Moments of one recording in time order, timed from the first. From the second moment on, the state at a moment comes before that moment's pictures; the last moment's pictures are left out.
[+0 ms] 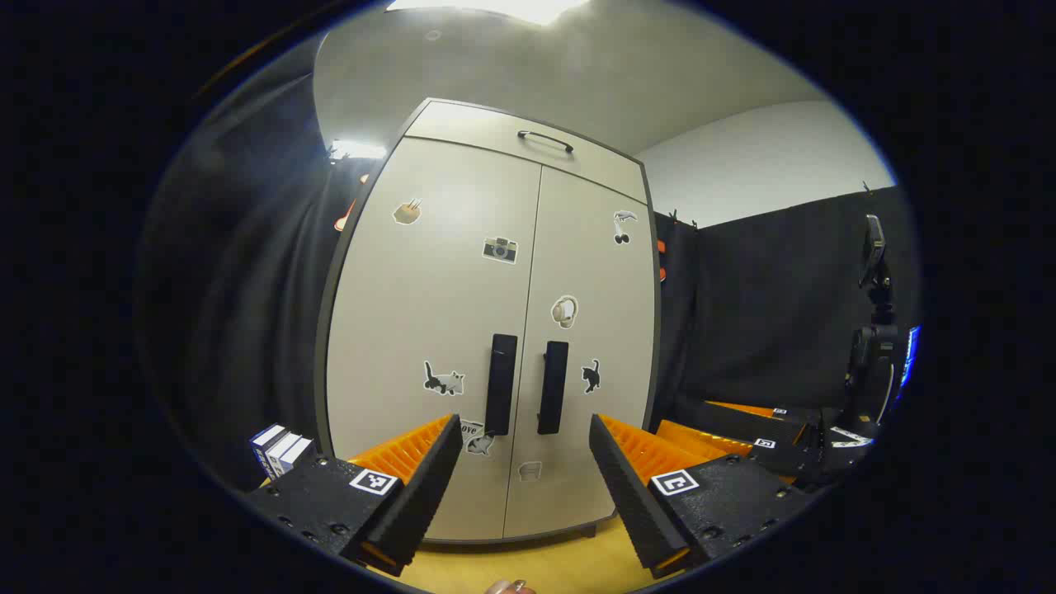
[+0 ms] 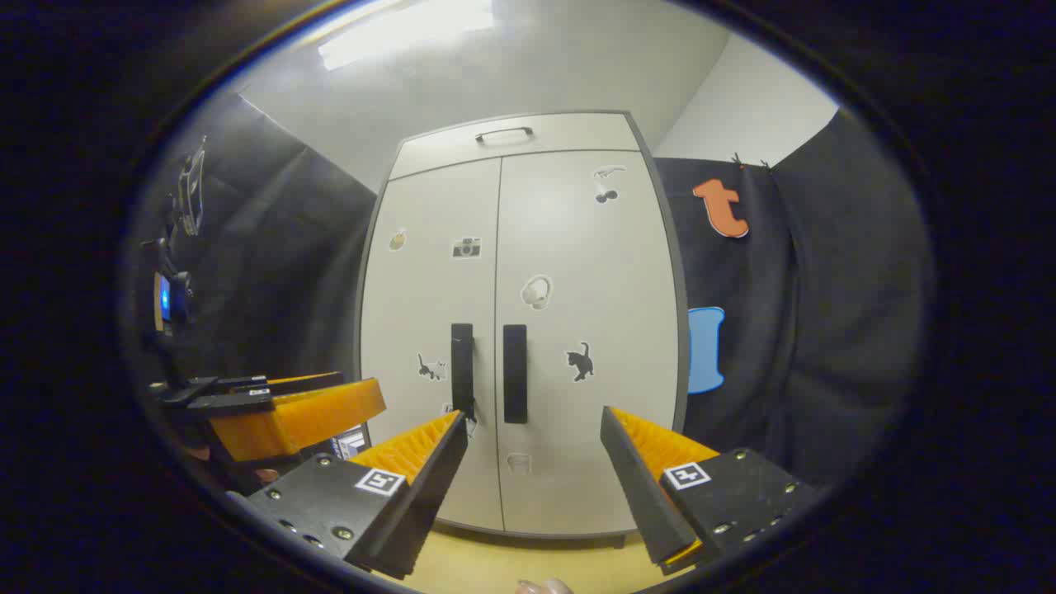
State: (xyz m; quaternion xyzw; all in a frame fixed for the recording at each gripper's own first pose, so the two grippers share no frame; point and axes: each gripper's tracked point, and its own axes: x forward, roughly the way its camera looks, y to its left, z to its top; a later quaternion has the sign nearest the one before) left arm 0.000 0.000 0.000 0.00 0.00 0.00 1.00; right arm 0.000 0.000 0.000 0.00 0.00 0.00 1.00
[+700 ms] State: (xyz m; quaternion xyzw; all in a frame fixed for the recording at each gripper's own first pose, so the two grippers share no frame) left arm 0.004 0.008 -0.005 0.01 0.00 0.00 1.00; right arm 0.003 -0.005 0.010 0.03 -0.01 -0.01 1.00
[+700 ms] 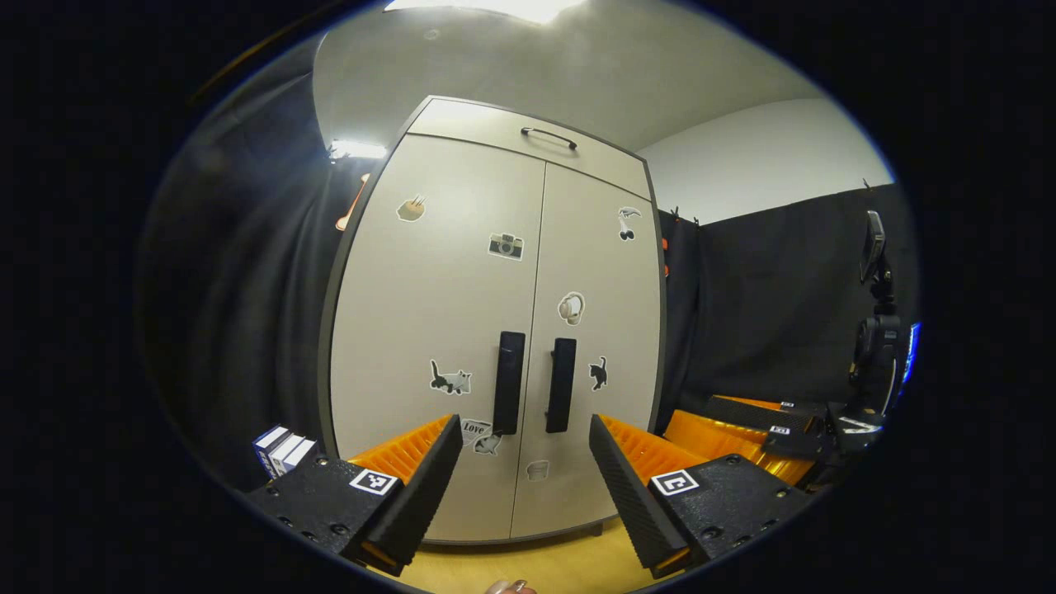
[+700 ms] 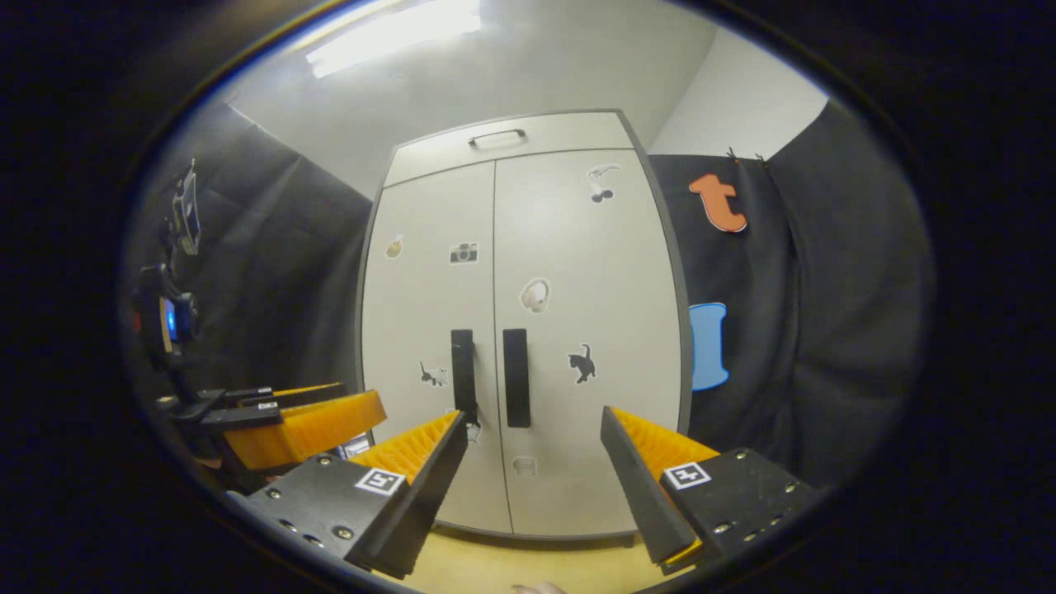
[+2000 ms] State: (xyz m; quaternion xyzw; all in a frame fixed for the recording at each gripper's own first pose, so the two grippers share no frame) left arm 0.015 0.049 -0.009 0.01 0.01 0.01 1.00; right arm 0.116 0.012 0.001 0.00 0.01 -0.03 1.00
